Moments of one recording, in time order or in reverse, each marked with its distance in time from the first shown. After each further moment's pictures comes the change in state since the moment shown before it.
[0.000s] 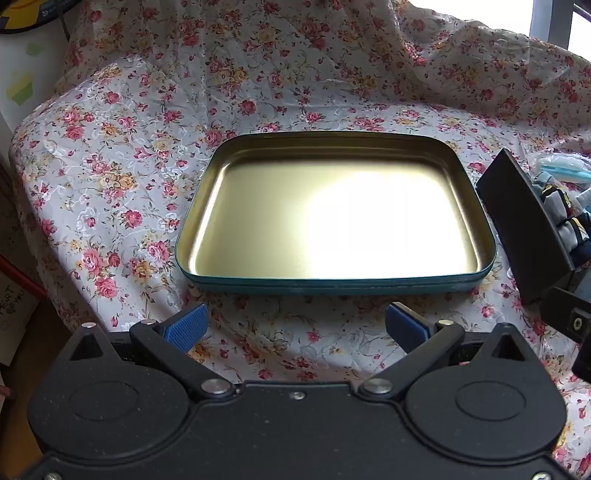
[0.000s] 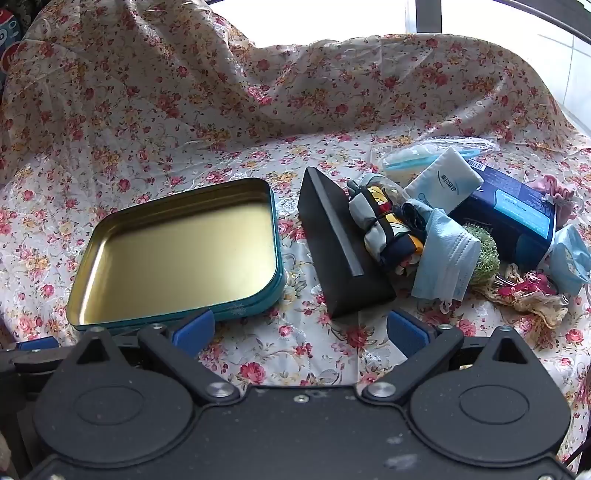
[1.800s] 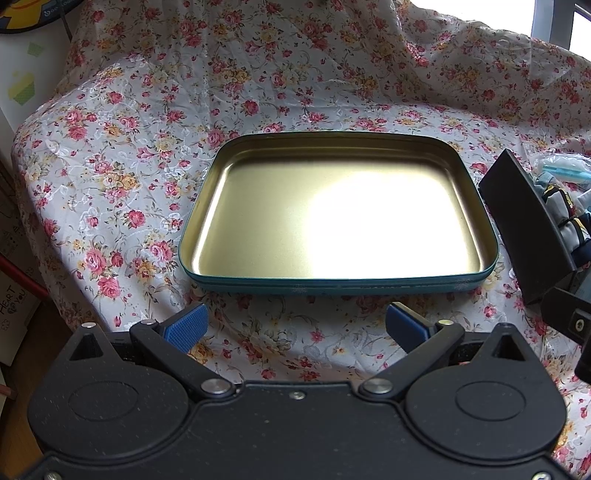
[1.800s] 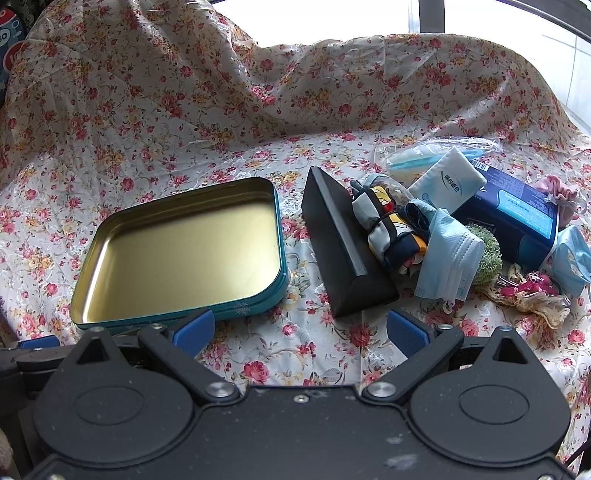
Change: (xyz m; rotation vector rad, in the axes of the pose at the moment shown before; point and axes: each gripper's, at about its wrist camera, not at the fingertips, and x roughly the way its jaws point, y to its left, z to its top) left arm -0.003 0.003 0.001 -0.002 0.002 -0.002; right arm -0.001 0.001 -0.001 0.004 0.002 0.001
